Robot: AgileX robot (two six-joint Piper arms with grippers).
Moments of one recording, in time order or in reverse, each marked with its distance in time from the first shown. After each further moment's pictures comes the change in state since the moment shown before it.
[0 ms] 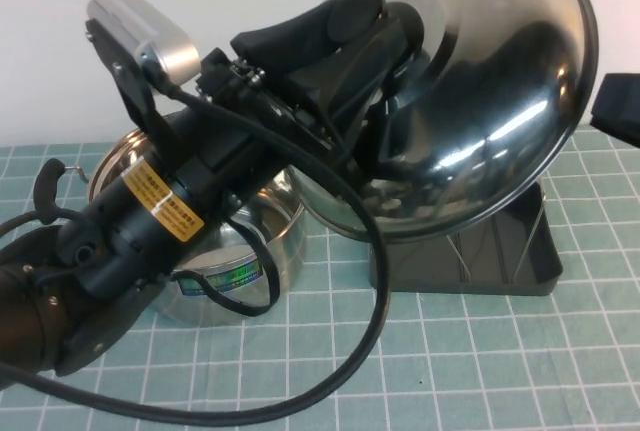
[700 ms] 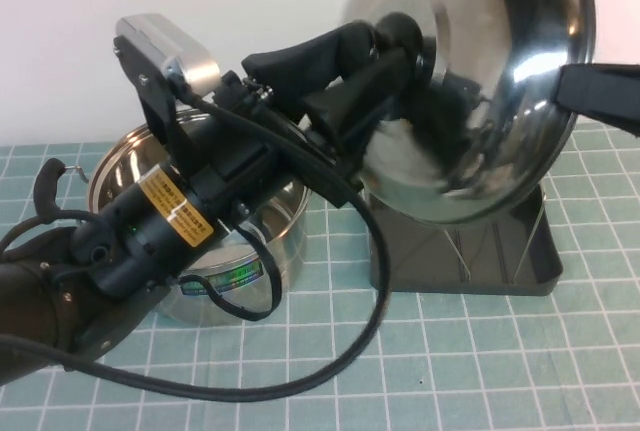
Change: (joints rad) right arm 0.060 0.095 -0.095 0.009 0.068 -0.137; left arm 0.001 0.060 0.000 0.042 0.006 -0.023
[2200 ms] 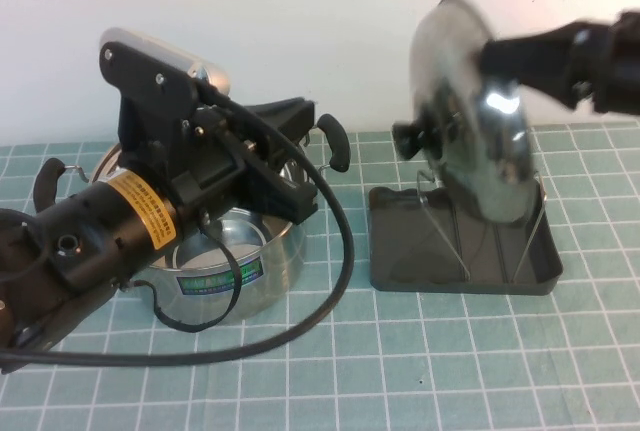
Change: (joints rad) right arm 0.082 0.402 -0.261 -0.021 -0.235 0.104; left arm 0.069 -0.135 0.010 0.109 0.564 0.000
